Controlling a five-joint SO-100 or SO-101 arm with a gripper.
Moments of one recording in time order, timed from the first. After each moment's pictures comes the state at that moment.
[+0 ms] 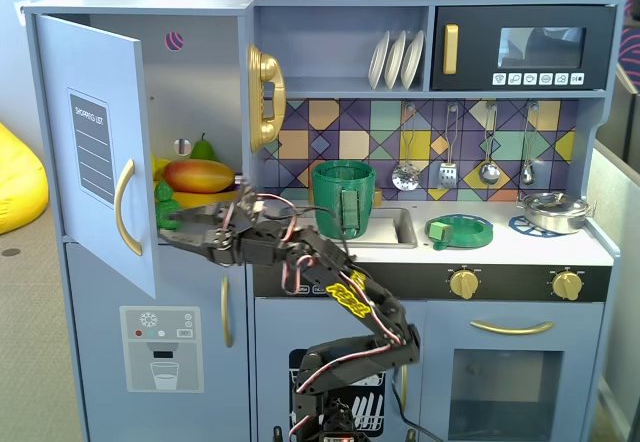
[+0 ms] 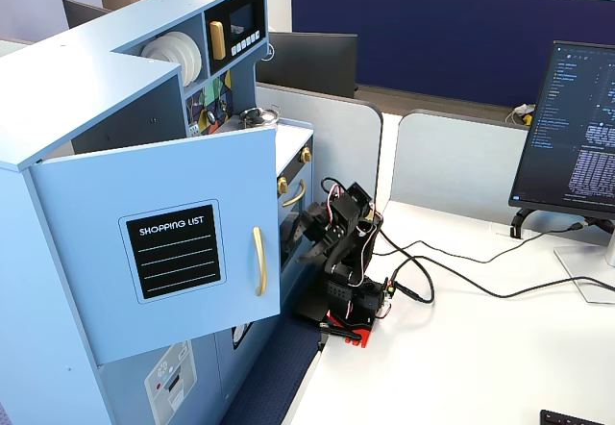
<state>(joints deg) -85.3 150.6 113.5 27.6 -130.4</state>
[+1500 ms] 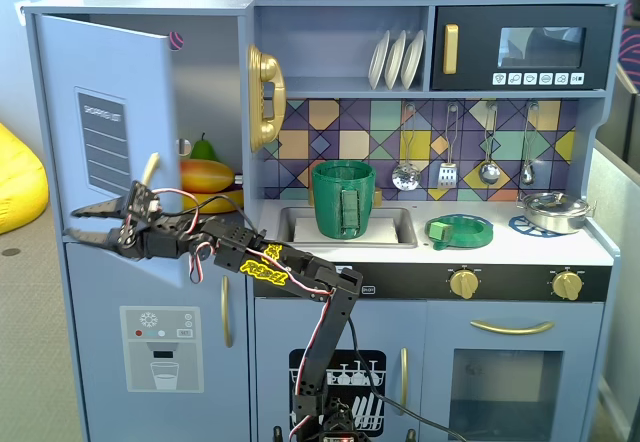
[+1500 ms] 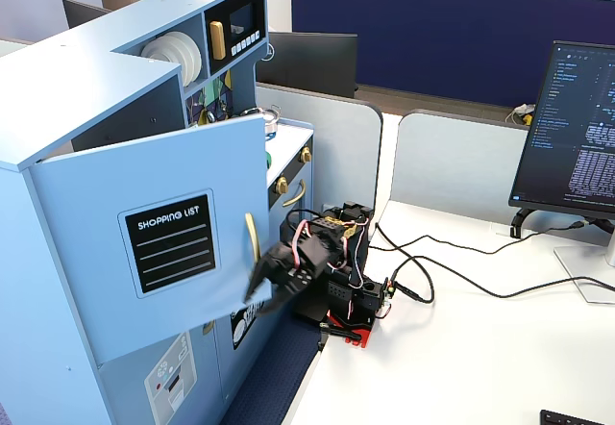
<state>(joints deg) -79.4 109.5 88.2 10.6 -133.7</state>
